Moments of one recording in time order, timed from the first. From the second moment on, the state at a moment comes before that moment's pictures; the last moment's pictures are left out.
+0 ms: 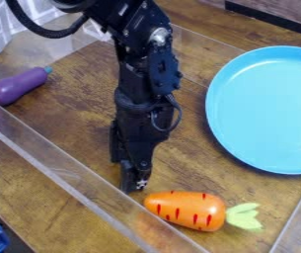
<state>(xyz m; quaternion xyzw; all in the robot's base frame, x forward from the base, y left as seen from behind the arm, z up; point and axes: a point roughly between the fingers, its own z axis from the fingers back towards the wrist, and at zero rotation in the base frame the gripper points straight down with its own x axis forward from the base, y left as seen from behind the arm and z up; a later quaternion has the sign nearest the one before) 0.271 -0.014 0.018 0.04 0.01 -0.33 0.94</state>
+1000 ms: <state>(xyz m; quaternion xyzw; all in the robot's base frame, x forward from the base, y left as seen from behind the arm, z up) 0.274 -0.008 0.019 0.03 0.01 -0.35 0.94</state>
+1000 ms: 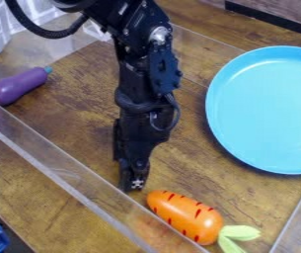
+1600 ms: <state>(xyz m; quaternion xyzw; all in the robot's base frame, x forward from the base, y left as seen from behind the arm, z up) 0.283 0.001 0.019 0.03 0.00 -0.37 0.93</state>
